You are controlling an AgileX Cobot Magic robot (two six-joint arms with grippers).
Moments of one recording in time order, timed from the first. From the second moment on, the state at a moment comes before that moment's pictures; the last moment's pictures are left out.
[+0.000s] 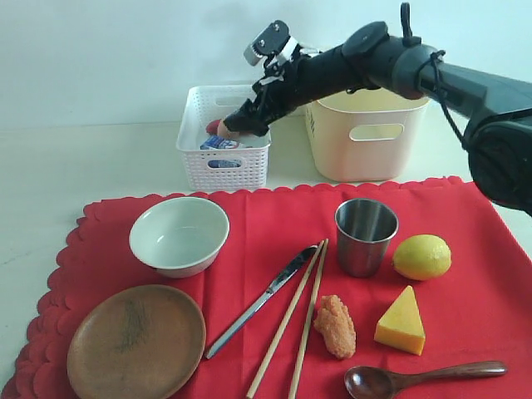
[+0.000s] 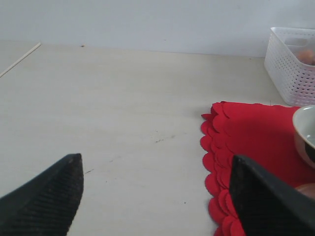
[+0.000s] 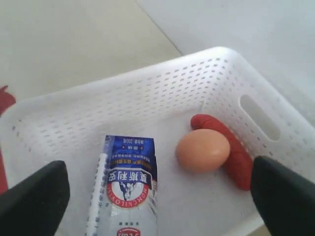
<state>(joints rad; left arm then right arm) 0.08 0.00 0.00 0.07 0.37 -0.11 0.29 2.59 -2.32 0.95 0.79 -1.35</state>
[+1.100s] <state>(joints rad) 0.08 0.00 0.00 0.07 0.37 -0.11 0.29 2.08 -2.04 0.11 1.22 -0.30</state>
